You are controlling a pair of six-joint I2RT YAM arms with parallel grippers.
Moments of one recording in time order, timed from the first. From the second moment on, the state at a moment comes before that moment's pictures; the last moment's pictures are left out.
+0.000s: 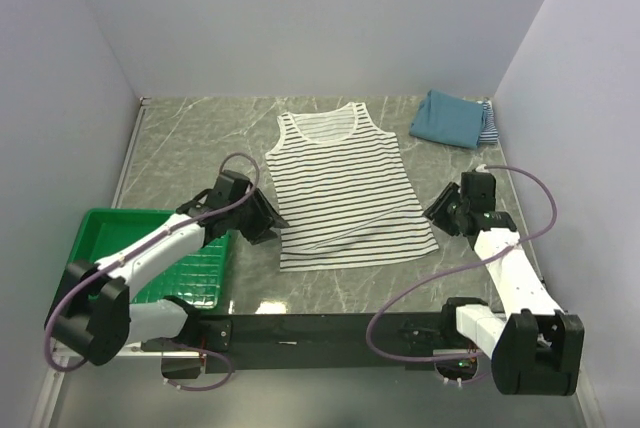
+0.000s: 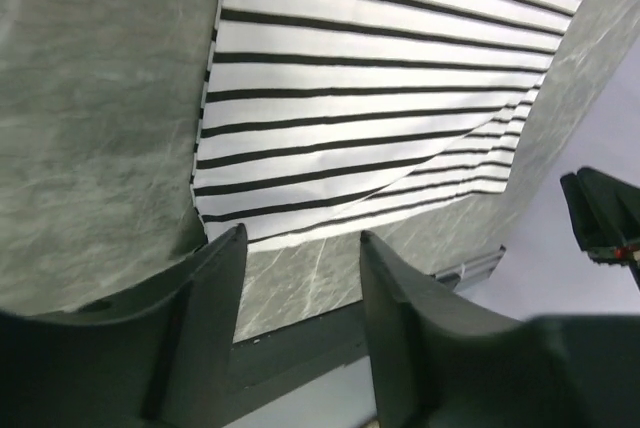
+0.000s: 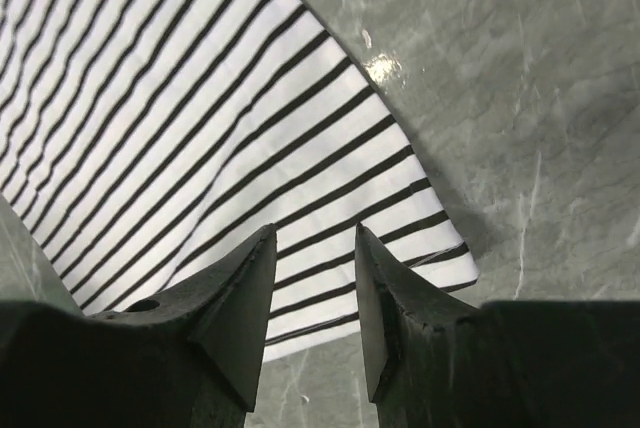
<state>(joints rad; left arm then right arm) -0.49 1.24 0.68 -0.34 0.26 -1.12 -0.04 1.02 0.63 -0.49 -0.10 0.63</state>
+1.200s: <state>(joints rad) -0.28 2.12 1.58 -0.50 -0.06 -0.82 1.18 1.85 1.30 -0.50 0.20 0.85</state>
